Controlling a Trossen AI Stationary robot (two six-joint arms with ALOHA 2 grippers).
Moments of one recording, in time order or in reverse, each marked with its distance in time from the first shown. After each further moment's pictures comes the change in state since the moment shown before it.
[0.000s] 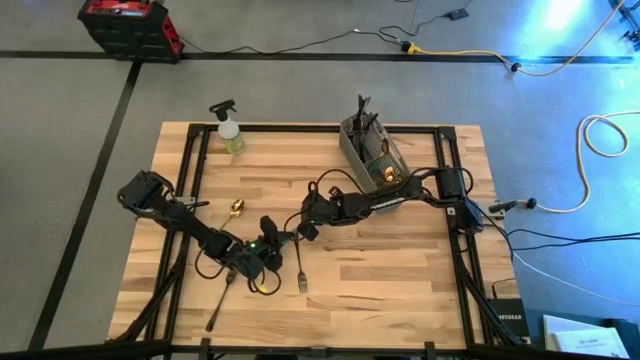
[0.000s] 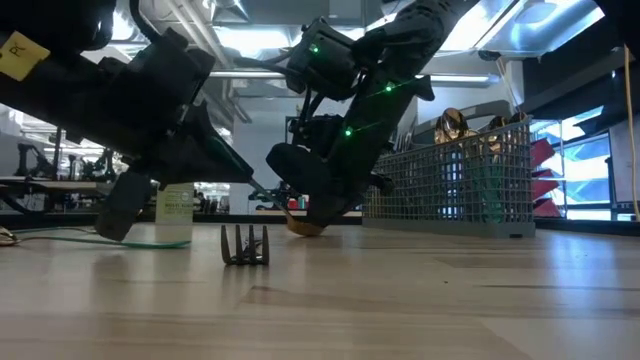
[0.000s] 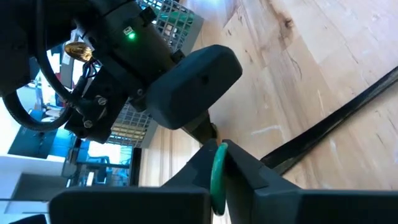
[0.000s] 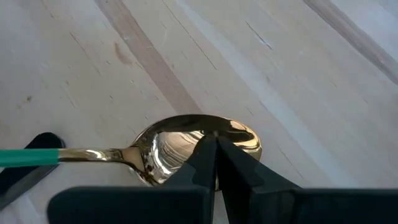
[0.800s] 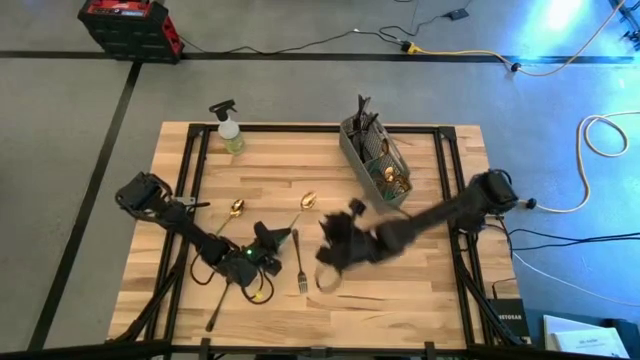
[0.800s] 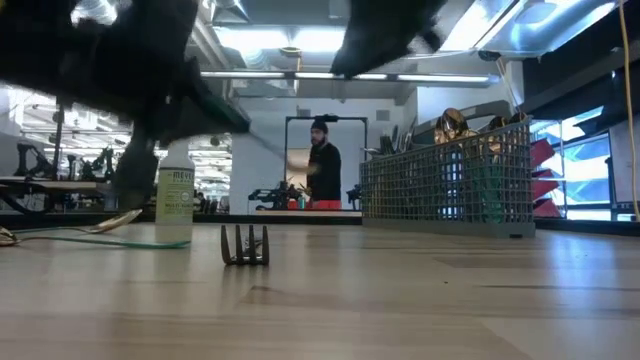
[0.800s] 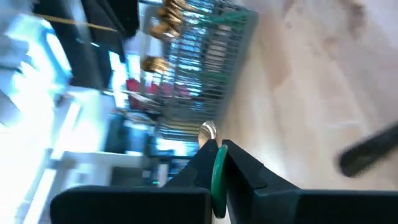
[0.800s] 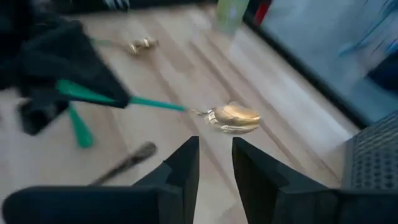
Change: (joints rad) left arm -0.086 0.000 0.057 0.151 -0.281 0.403; right arm 0.403 -0.347 -0.002 -0.189 0.562 0.000
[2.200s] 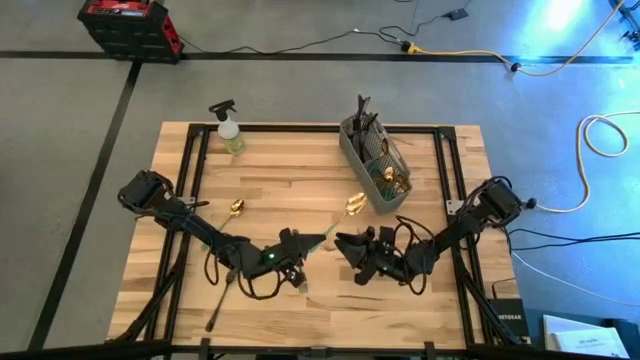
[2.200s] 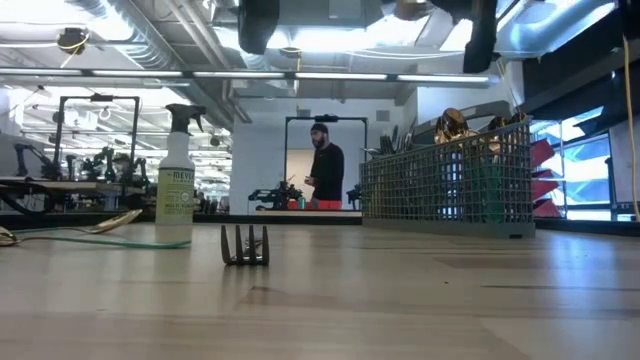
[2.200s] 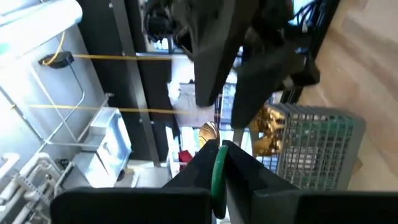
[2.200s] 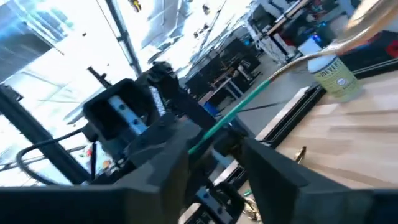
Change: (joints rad) left arm 0.090 0.000 0.304 0.268 0.367 0.637; right arm 0.144 0.024 -0.639 1.971 0.063 -0.119
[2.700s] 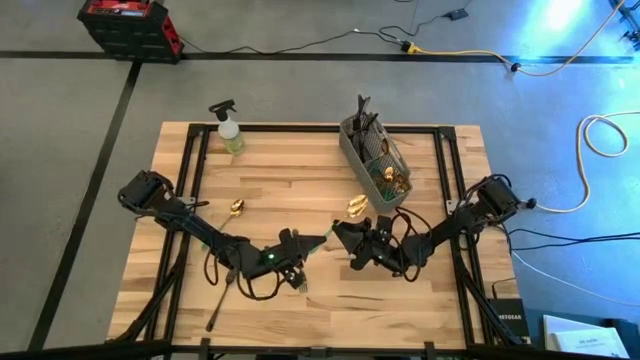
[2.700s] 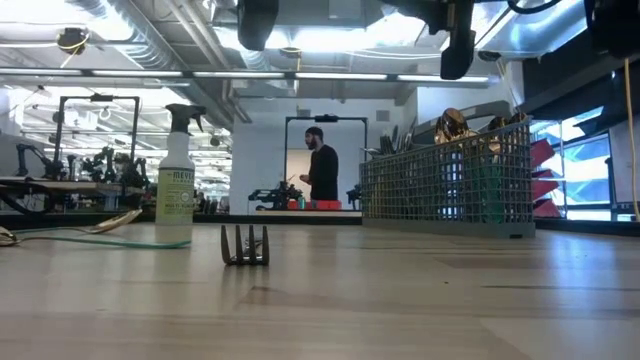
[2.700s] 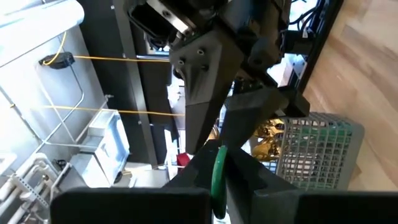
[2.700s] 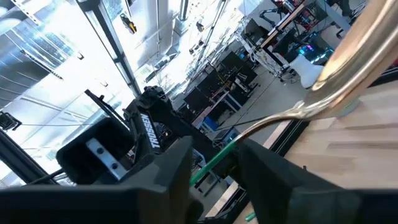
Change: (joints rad) left arm 0.006 0.000 0.000 0.000 0.005 -0.019; right arm -0.064 0.000 0.000 0.047 -0.036 0.032
